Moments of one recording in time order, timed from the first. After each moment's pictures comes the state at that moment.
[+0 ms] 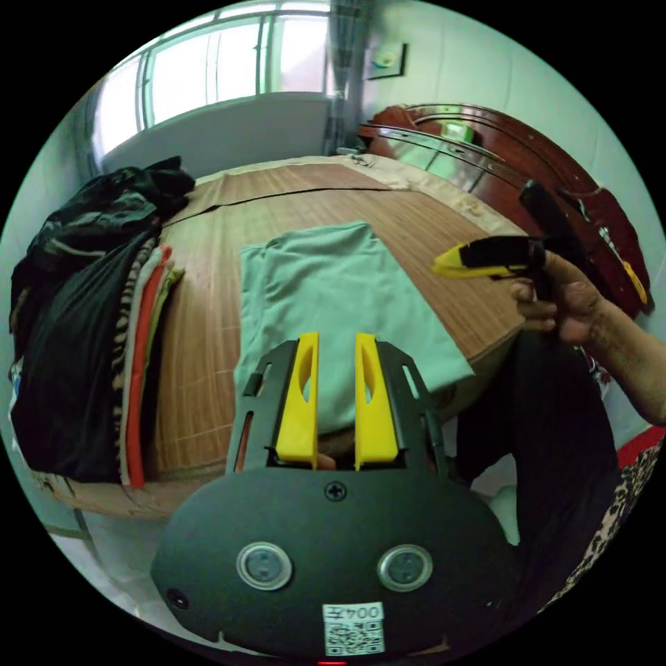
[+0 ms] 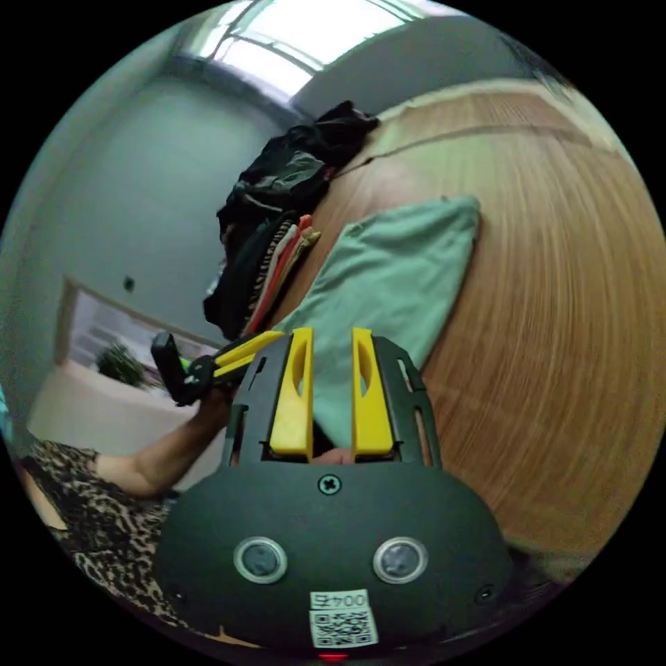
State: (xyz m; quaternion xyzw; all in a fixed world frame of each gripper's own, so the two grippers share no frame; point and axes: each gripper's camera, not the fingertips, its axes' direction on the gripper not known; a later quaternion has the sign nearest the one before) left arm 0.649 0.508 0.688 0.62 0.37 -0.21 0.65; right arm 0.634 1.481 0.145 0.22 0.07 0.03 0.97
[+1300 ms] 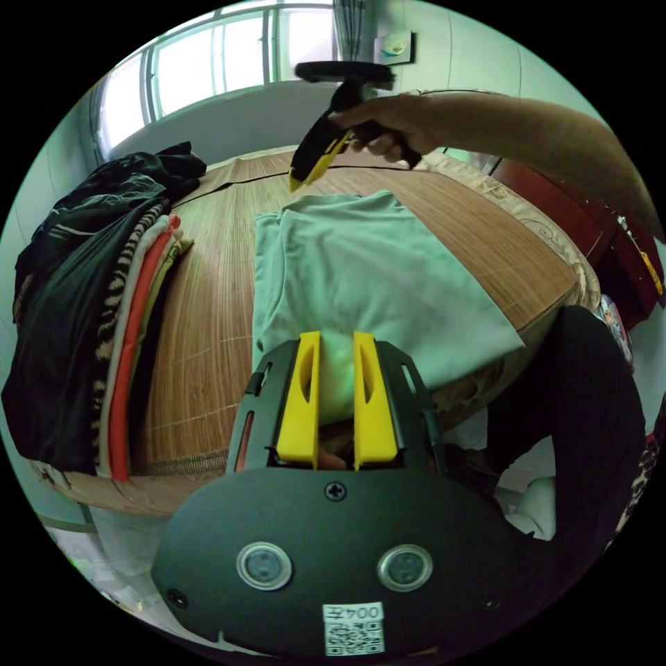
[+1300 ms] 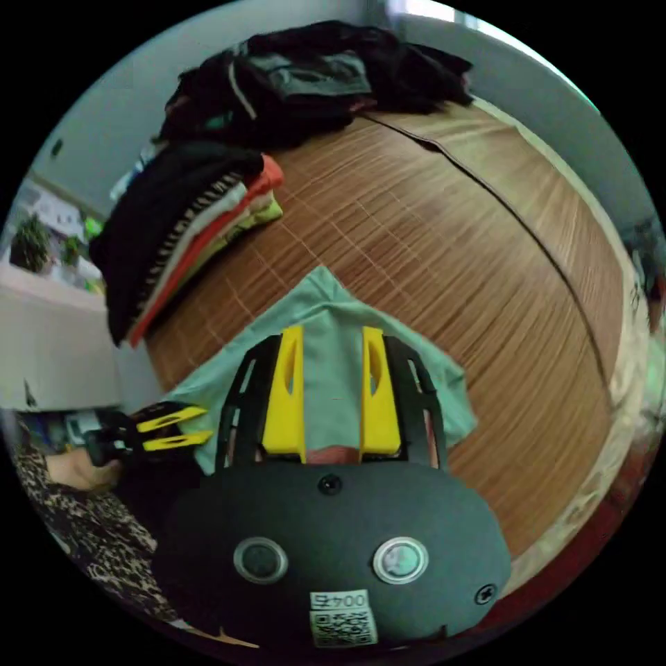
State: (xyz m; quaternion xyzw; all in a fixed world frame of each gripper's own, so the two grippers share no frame) left arm 0.568 0.425 0.760 0.61 0.35 -0.22 0.68; right arm 0.502 1.141 0.302 -0.02 0.29 -0.08 0.95
